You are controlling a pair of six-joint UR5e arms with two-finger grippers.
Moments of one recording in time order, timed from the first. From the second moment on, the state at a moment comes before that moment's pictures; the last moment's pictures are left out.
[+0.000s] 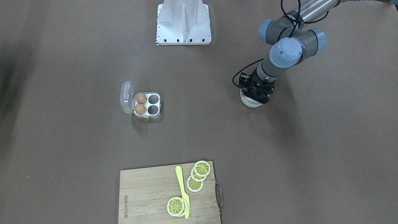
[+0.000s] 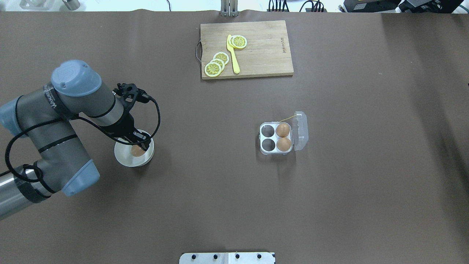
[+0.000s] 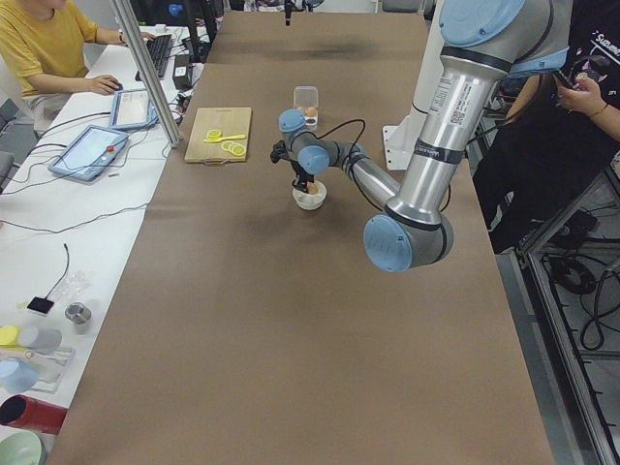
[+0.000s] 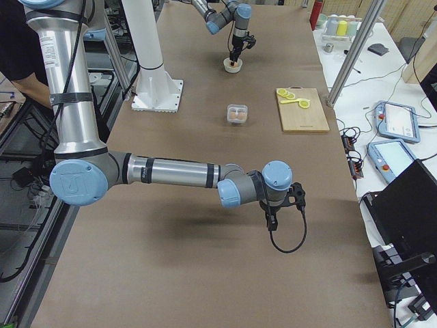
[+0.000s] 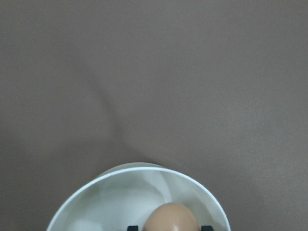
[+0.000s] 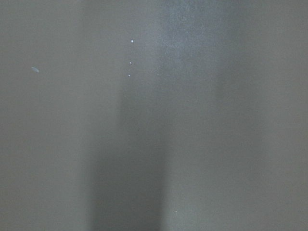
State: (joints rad) left arm -0.71 -1.95 -1.73 -1.75 -2.20 -0.63; right arm 1.45 -1.45 1.38 -1.23 2.39 0.17
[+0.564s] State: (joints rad) left arm -0.76 -2.04 -1.76 -1.79 -2.20 -0.71; right arm 1.45 -1.47 1.38 -1.22 2.39 0.17
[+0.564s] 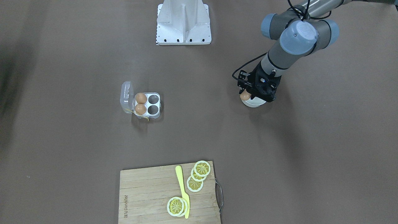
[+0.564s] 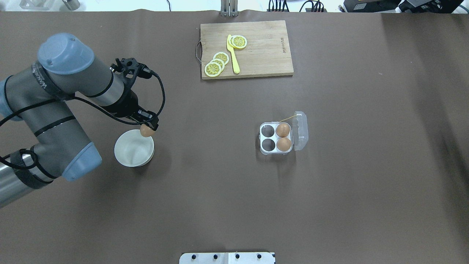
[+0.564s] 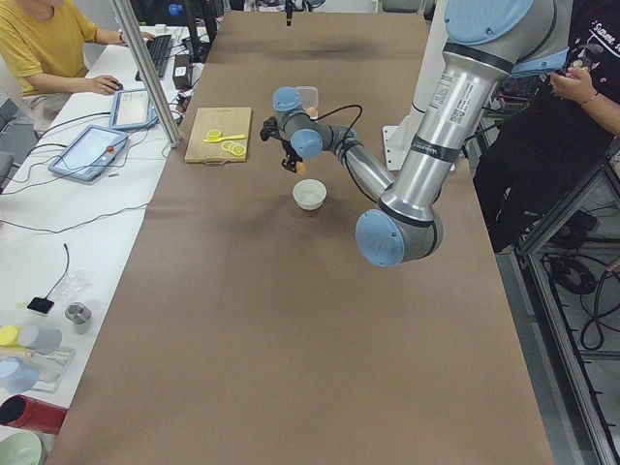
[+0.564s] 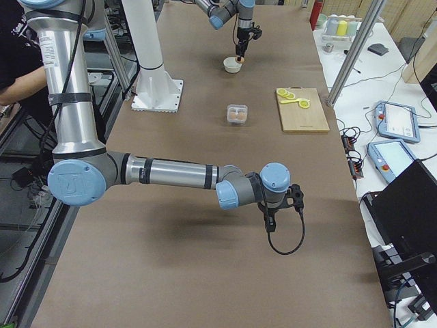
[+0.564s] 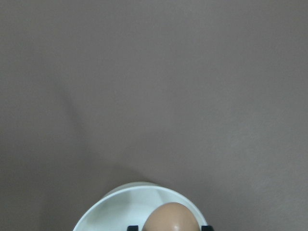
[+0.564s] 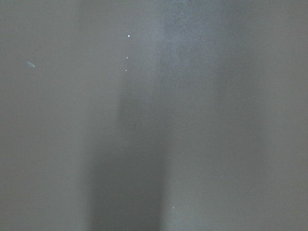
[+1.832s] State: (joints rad) left arm -0.62 -2.36 -1.46 -2.31 -1.97 -1.29; right arm 1.48 -1.48 1.38 -1.21 2.40 0.17
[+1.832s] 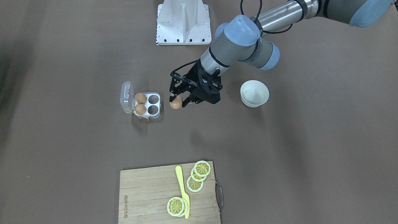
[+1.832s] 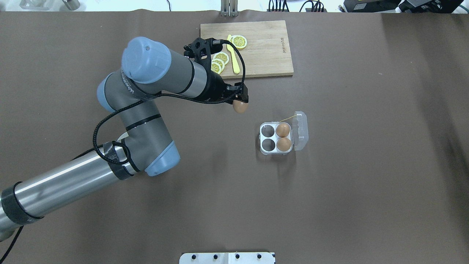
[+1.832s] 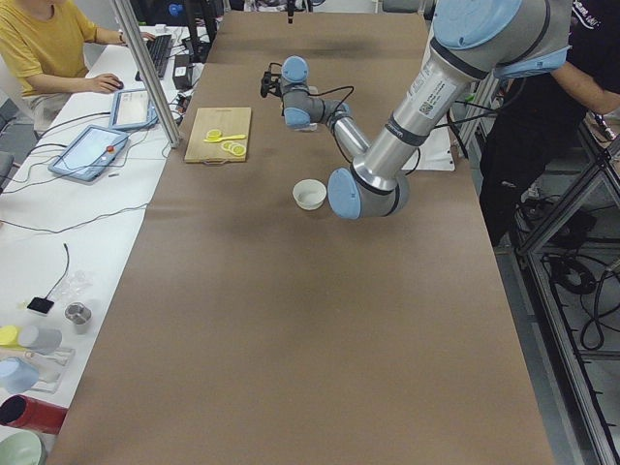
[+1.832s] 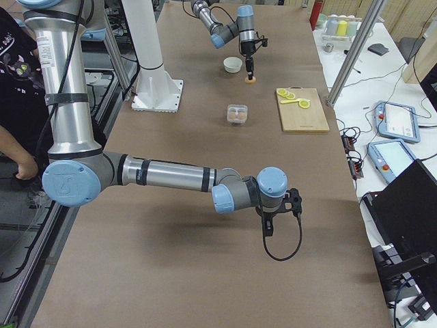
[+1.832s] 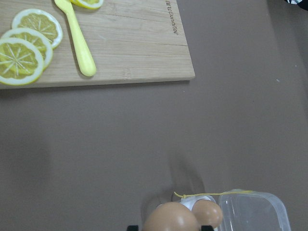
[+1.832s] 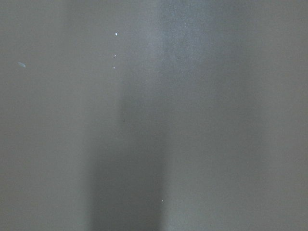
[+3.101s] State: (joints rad) left arm -0.47 -2.45 -1.29 -2.42 -1.66 -1.37; right arm 1.48 -1.49 1.38 -1.21 2.40 0.17
